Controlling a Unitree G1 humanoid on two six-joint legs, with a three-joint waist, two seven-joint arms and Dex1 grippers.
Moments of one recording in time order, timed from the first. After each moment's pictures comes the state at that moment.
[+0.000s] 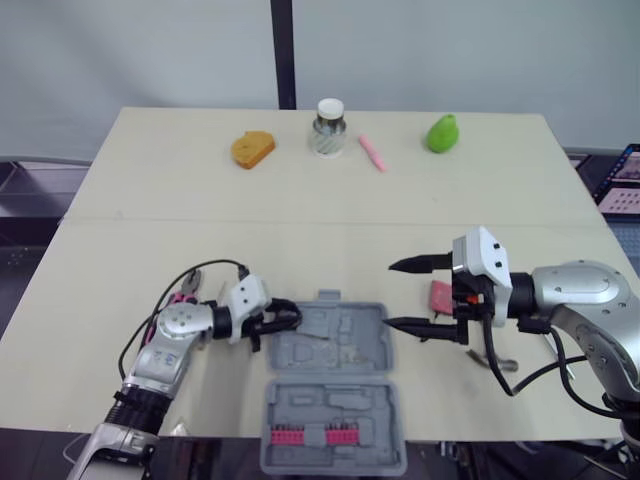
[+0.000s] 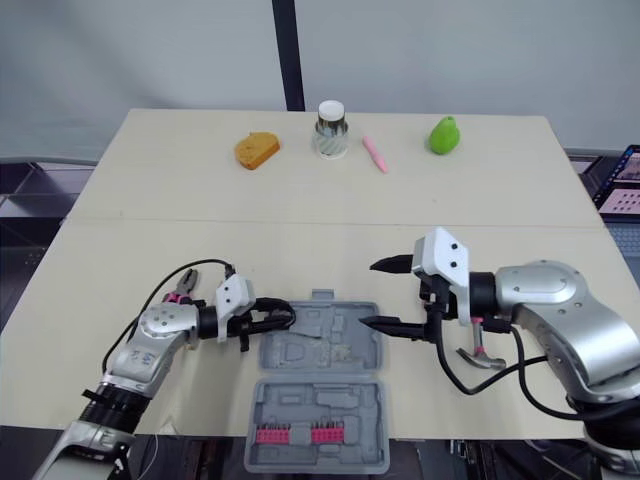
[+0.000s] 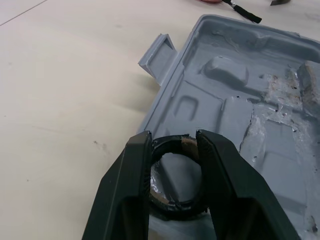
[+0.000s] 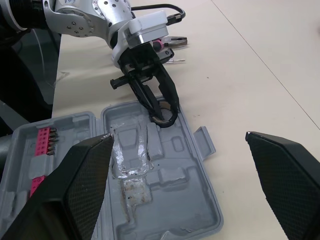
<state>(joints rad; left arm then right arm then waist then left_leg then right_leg) -0.29 0.49 -0.14 0.17 -0.14 0.07 -0.94 -0.32 -0.88 -0.03 -0.51 0.60 0.63 1.05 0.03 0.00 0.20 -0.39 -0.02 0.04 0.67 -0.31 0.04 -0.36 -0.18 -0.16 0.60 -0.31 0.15</state>
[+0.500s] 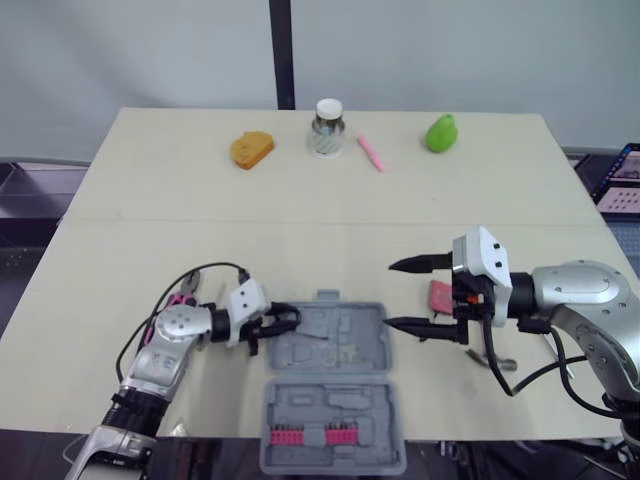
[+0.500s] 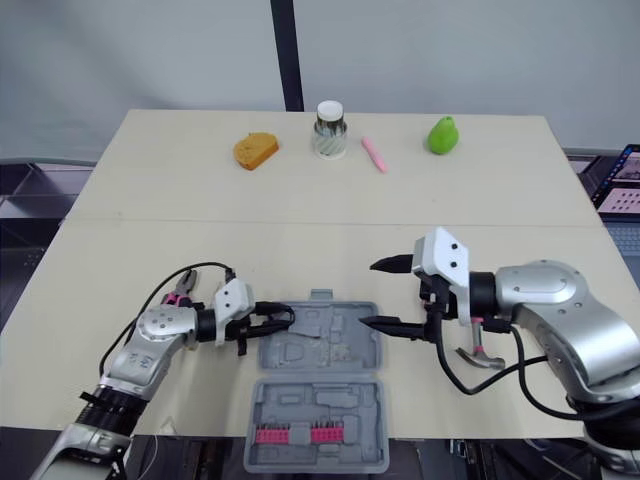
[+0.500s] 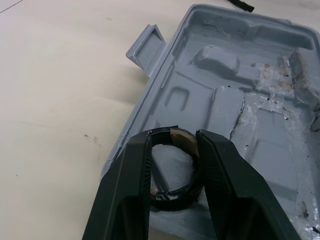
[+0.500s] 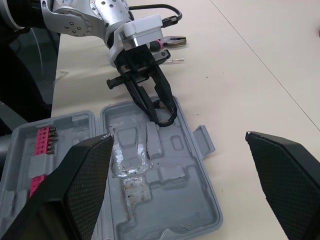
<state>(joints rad) -0.29 0.50 -0.16 0.17 -0.11 0.05 -0.94 -0.32 -0.88 -0.03 -0.51 0.60 0.63 1.05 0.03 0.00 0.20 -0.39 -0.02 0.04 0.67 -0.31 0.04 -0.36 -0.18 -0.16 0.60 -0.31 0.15</state>
